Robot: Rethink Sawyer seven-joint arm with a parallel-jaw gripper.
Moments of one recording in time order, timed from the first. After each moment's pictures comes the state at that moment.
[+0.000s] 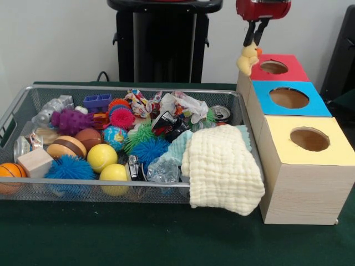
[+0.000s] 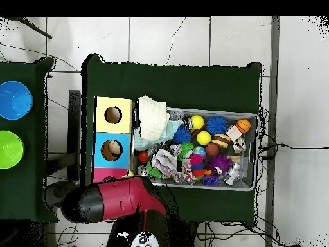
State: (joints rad) arm 0.09 -0.90 -0.03 1.96 -0.16 0.66 1.57
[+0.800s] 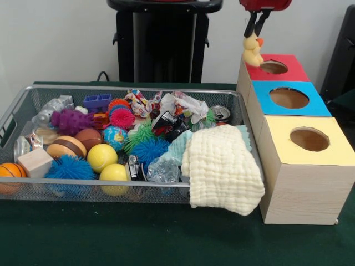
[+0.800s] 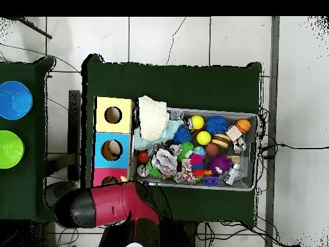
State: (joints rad) arm 0.16 -0.92 -0.09 1.95 -0.14 0.72 1.57
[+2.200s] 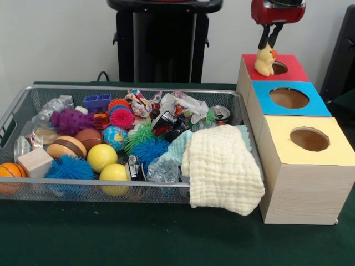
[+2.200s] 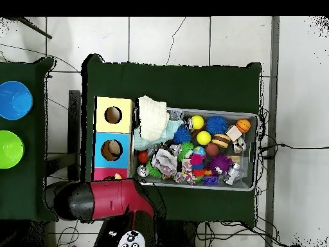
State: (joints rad) arm 0.18 -0.84 -0.09 1.95 0.00 0.65 1.57
